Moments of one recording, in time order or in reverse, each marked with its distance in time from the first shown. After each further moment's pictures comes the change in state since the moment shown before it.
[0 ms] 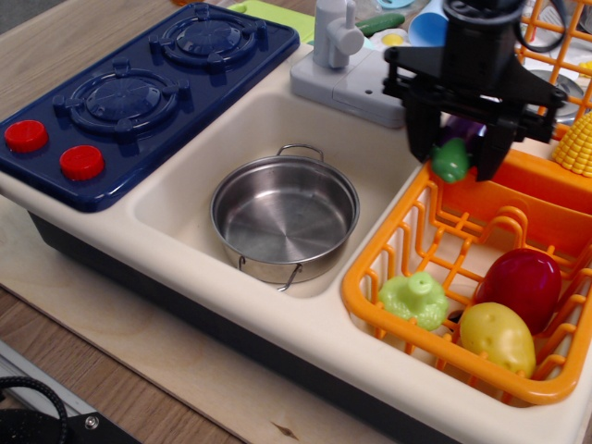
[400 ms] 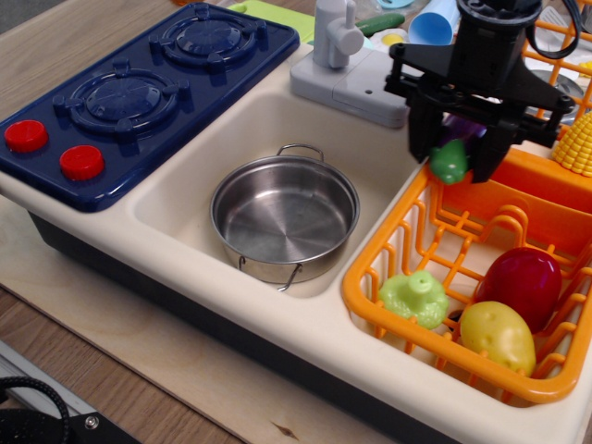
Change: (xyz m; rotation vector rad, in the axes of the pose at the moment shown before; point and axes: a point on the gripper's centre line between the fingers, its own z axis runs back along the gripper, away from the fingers) arm -0.008 0.001 0.009 0.066 0.083 0.003
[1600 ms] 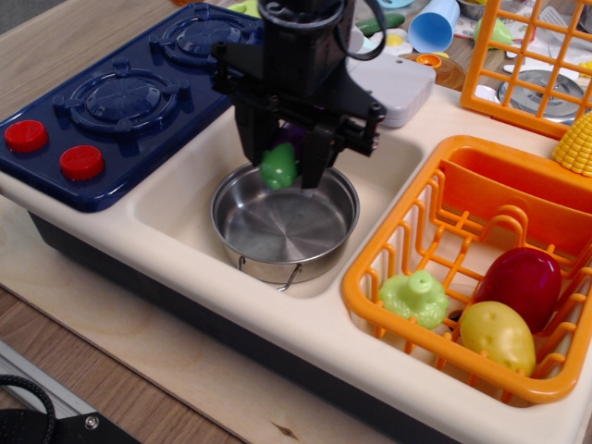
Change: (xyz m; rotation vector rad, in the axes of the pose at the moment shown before) arm -0.052 0.089 -0.002 0.055 -0.028 0.018
